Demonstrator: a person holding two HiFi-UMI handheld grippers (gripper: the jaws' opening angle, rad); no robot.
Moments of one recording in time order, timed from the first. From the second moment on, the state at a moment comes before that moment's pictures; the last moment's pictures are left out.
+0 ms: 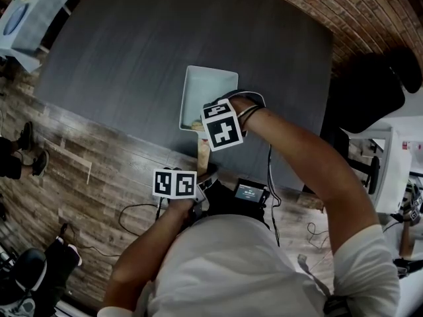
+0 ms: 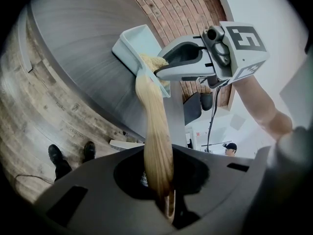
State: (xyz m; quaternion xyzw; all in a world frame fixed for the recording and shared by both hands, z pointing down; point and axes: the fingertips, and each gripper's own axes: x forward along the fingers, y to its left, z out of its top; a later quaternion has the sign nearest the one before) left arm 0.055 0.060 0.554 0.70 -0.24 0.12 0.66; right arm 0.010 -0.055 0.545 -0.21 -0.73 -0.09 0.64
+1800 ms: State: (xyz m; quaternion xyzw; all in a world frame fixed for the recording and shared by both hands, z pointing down) left arm 0.058 0.061 0.552 0.70 -0.24 0.12 0.66; right arm 0.007 -0.168 0.524 0.13 -0.80 0.05 0.59
